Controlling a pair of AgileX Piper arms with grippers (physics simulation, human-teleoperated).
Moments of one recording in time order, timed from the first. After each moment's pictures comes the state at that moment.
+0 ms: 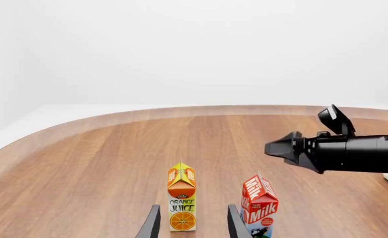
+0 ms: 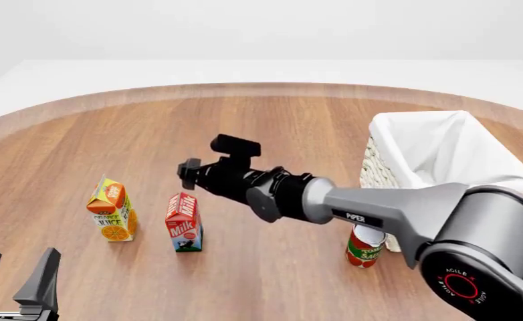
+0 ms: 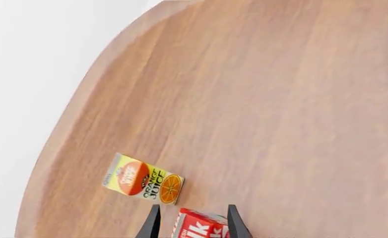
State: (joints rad) left arm 0.00 0.00 0.00 0.00 0.00; right arm 0.80 2.07 -1.43 -0.12 0.65
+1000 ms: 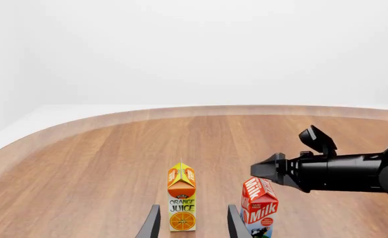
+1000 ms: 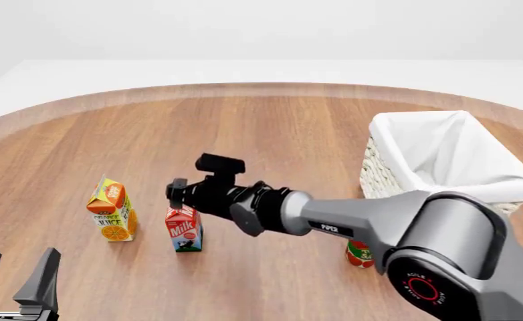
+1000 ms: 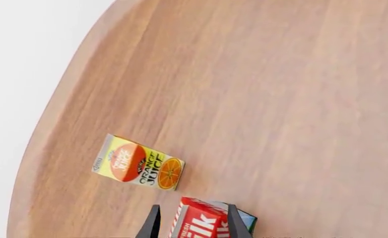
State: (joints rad) left arm 0.00 0.00 0.00 0.00 0.00; right arm 0.85 2.17 -1.48 -0.10 0.67
